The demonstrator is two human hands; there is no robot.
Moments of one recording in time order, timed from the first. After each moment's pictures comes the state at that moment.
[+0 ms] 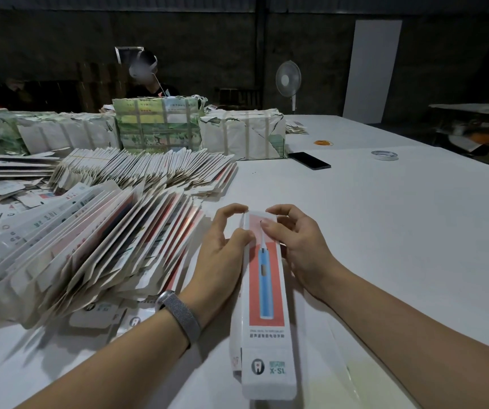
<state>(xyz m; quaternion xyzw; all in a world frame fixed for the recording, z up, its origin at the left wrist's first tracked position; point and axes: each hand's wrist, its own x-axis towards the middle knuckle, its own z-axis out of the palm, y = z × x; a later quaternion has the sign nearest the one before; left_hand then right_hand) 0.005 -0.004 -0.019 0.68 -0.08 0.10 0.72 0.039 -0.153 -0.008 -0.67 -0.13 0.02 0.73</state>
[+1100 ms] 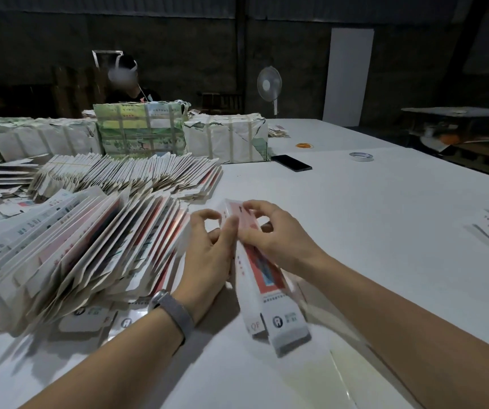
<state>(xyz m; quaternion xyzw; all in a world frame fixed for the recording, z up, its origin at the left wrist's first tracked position) 0.004 -0.010 -0.018 0.67 -0.07 0.14 0.72 0.035 -0.154 0.013 -0.85 -0.18 -0.03 0.50</state>
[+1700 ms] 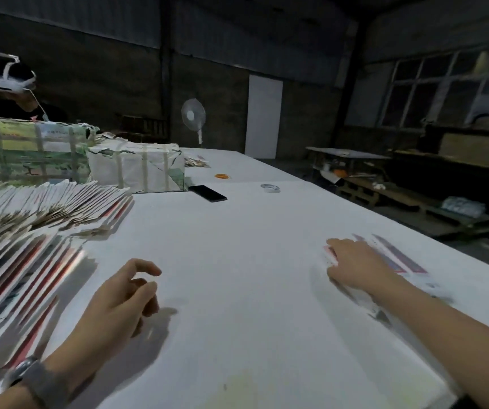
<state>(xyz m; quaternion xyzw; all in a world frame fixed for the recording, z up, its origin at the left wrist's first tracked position) 0.015 -0.009 -0.037 0.76 -0.15 0.09 0.63 0.024 -0.418 0.031 -0.99 0.13 -0.03 0.01</state>
